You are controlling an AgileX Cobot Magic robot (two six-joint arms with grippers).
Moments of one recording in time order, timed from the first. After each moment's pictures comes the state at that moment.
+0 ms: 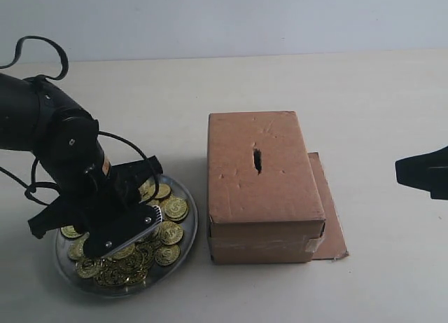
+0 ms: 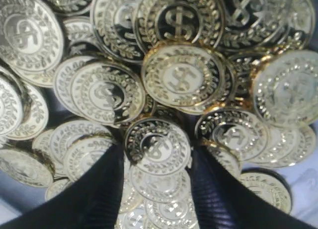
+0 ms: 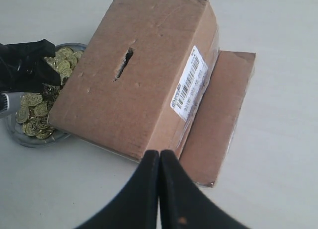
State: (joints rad) left arm -0.63 1.83 -0.89 0.17 0.57 1.84; right arm 0.08 0.82 -0.50 0.74 0.78 -0.60
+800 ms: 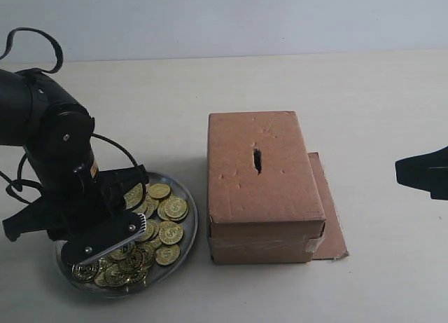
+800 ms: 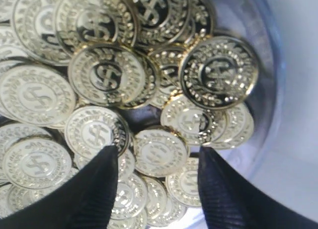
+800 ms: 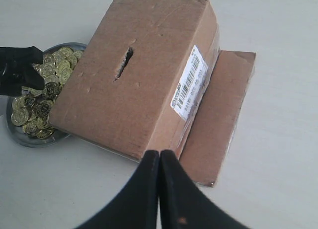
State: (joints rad) left arm -0.63 1.80 -0.89 0.21 0.73 1.85; right arm 0.08 0.82 -0.50 0.74 0.78 -0.60
